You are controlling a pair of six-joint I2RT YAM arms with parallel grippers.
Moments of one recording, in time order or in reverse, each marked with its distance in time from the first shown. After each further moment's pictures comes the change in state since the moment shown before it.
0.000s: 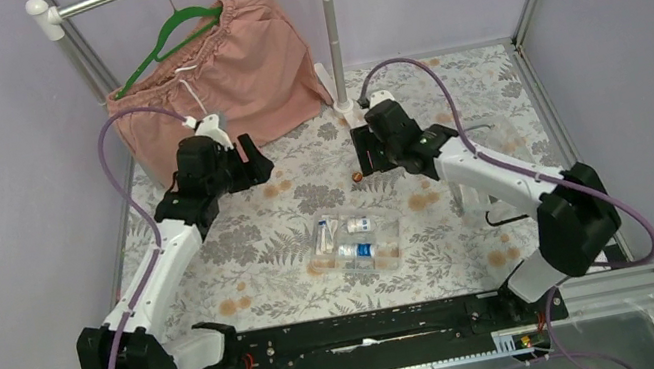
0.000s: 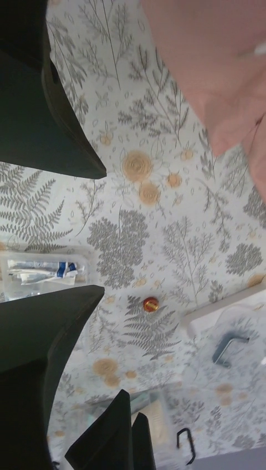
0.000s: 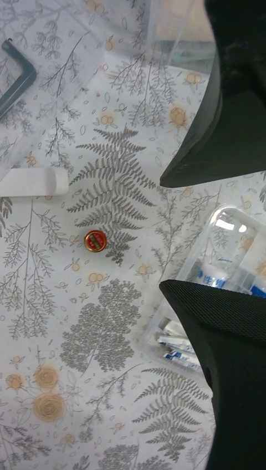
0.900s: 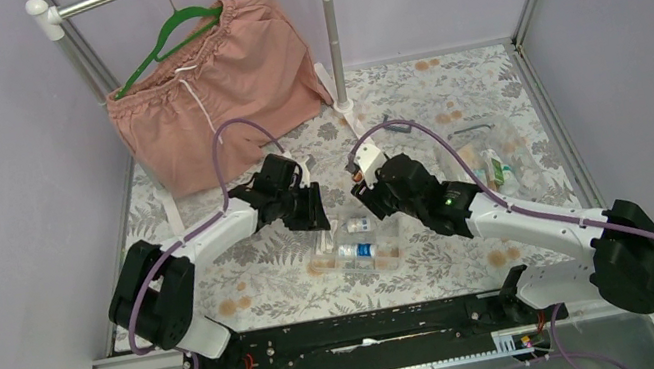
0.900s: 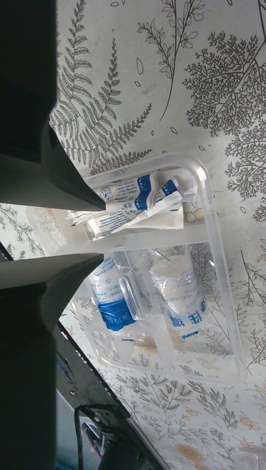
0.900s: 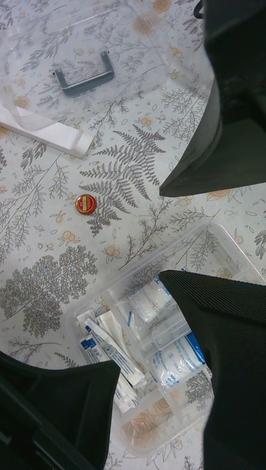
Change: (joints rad) left arm -0.292 0.338 -0.032 -0.091 0.189 -0.043; right arm 0.220 -0.266 -0.363 0.301 0.009 -0.436
